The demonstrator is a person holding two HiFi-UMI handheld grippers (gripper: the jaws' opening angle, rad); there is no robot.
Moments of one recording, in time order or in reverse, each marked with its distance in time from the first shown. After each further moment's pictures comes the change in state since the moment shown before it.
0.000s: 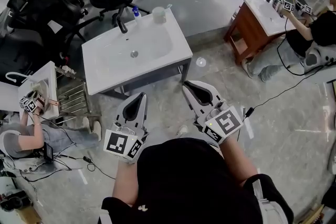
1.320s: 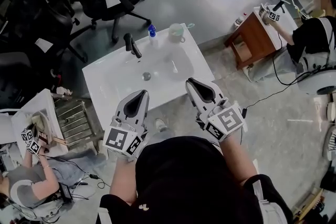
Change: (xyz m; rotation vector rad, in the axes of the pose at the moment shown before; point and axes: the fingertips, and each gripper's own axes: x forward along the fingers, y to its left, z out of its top) left arm 0.100 0.235 -0.005 -0.093 0.027 -0.131; right arm 0.234 -0.058 -0.026 -0.002 0.071 -0.152
